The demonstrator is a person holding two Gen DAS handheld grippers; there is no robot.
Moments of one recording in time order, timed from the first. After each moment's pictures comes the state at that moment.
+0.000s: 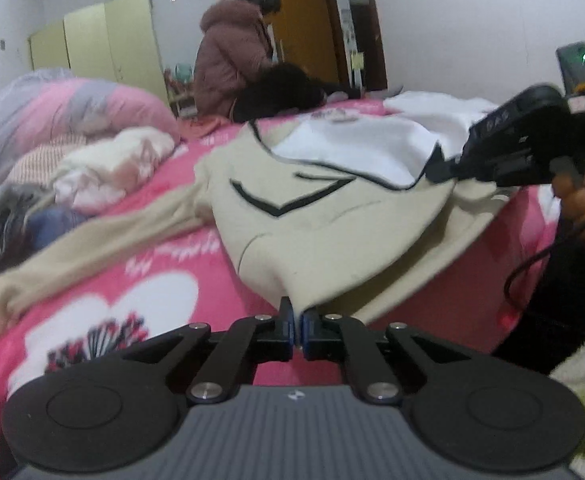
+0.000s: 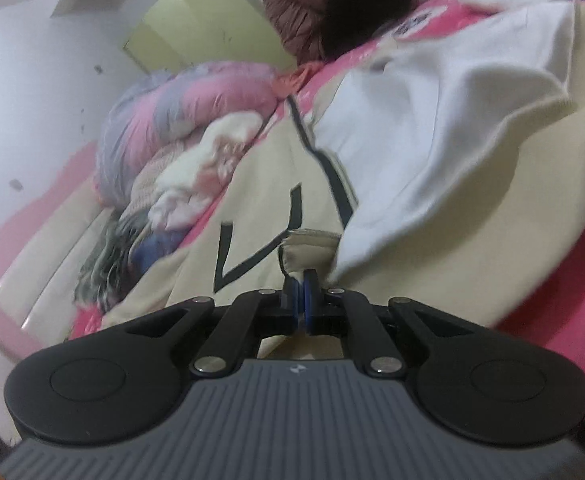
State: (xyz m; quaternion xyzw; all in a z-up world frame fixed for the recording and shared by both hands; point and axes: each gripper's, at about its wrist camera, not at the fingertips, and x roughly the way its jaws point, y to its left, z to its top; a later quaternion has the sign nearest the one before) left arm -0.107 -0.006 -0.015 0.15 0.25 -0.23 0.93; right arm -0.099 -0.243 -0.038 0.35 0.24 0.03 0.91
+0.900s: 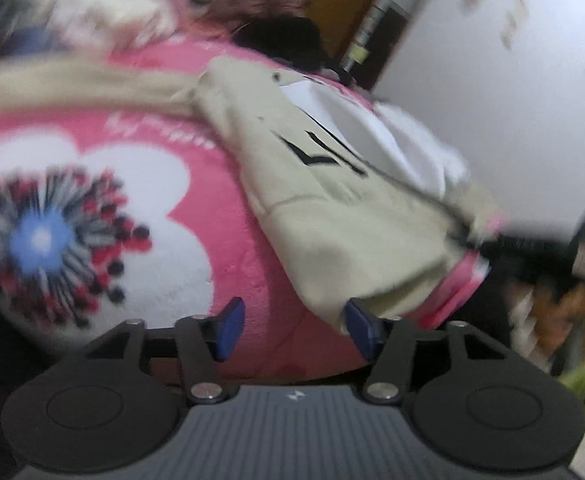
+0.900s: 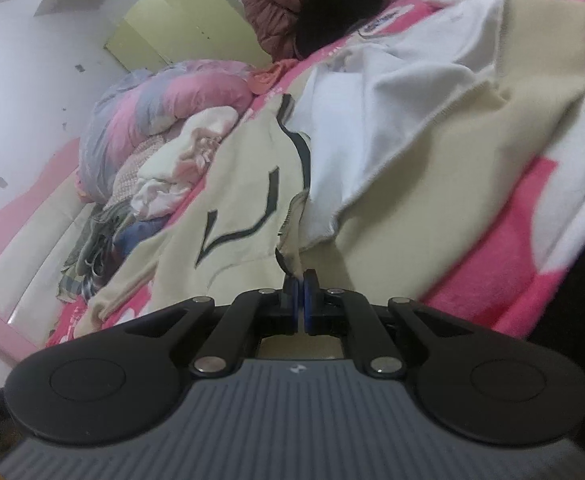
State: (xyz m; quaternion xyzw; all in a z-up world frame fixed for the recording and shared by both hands) left arm -0.049 0.089 -0.044 -0.15 0.40 -0.32 0.84; right arm -0.156 -0.240 -0.051 0.35 0.25 -0.01 0.90
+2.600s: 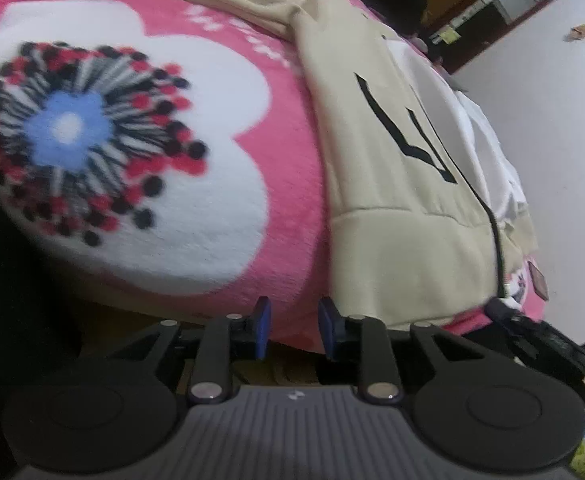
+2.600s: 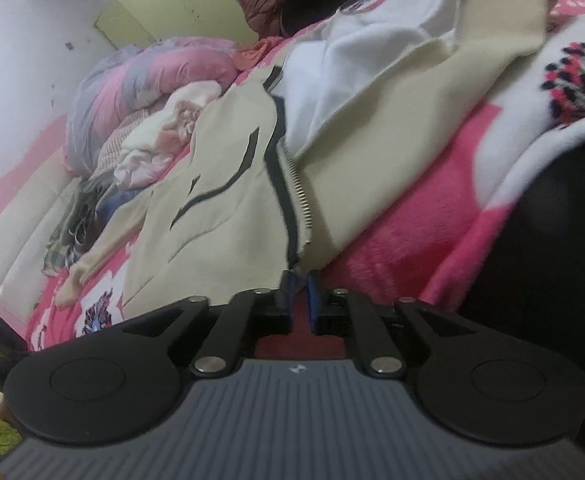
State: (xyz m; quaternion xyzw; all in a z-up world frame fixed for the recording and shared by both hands) left arm -0.006 0.084 -0.071 -0.20 0.52 -0.23 0.80; right arm -0.179 -0.253 -0.070 0.33 0.28 -0.01 0.90
